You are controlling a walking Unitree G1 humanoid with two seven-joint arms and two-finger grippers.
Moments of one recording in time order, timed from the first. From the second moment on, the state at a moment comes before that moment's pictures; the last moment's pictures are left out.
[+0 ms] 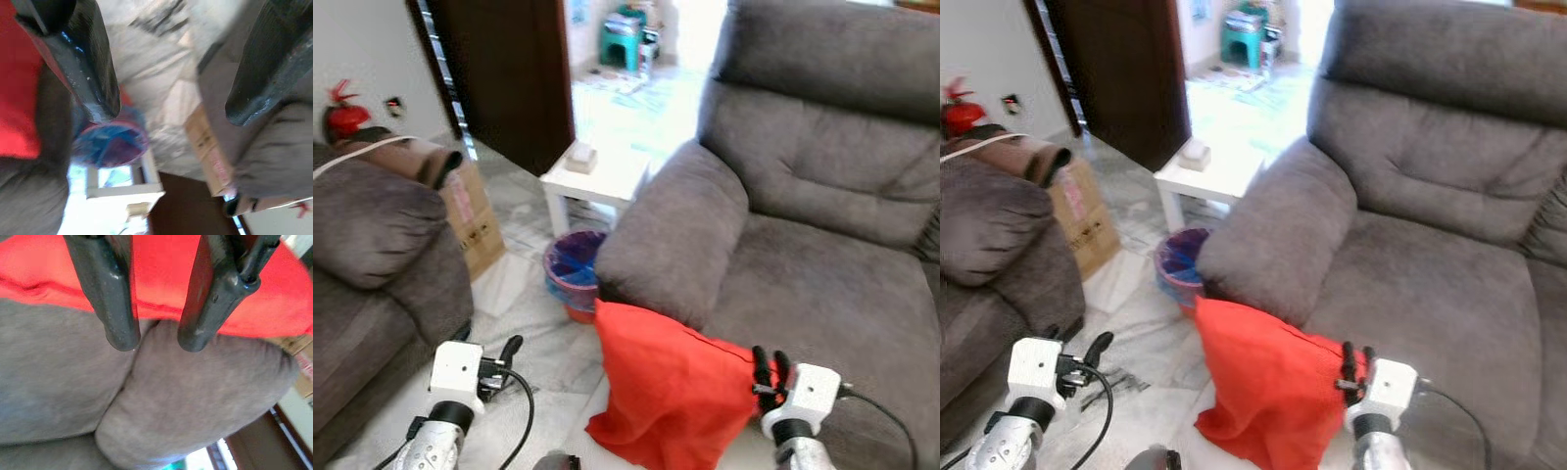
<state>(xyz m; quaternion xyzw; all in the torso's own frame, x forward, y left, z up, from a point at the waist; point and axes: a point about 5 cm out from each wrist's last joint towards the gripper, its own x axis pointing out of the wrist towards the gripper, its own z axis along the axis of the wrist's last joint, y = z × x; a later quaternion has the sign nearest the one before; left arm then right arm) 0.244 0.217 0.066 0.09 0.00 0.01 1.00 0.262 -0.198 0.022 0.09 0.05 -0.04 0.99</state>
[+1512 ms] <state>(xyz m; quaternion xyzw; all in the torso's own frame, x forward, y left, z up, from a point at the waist) 0.238 0.214 0.060 0.09 0.01 0.01 1.00 0.262 -0.198 0.021 0.08 0.06 -0.02 1.00</state>
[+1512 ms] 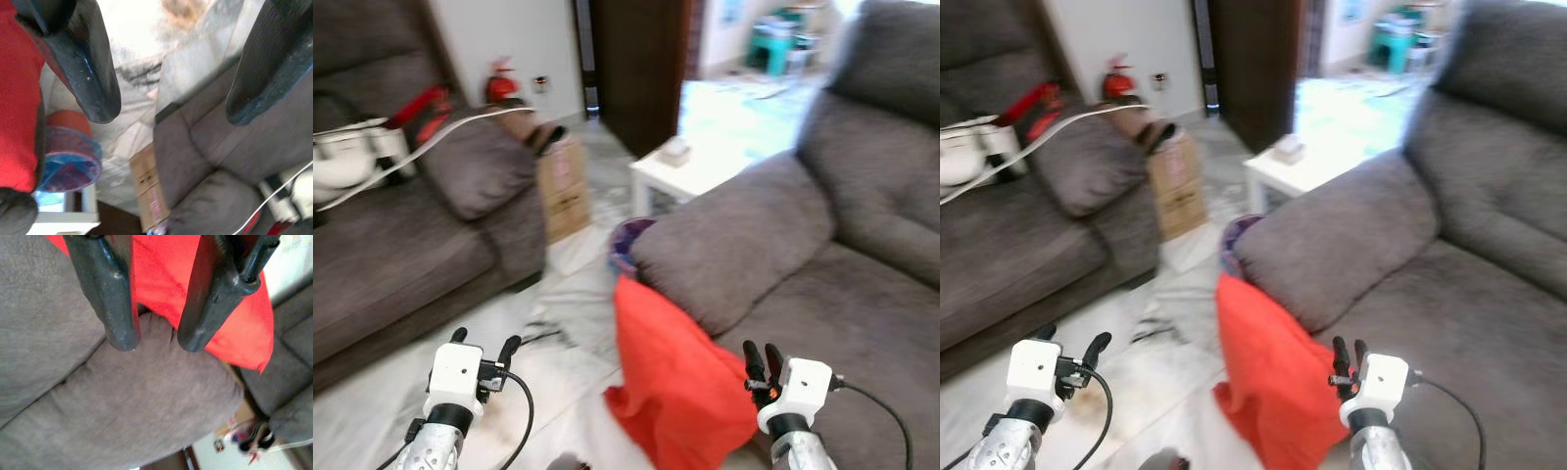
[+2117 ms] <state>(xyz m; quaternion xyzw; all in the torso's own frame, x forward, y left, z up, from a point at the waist) 0.230 0.216 0.048 0.10 0.03 0.00 0.99 0.260 -0.202 0.015 0.09 0.07 -0.05 0.99</state>
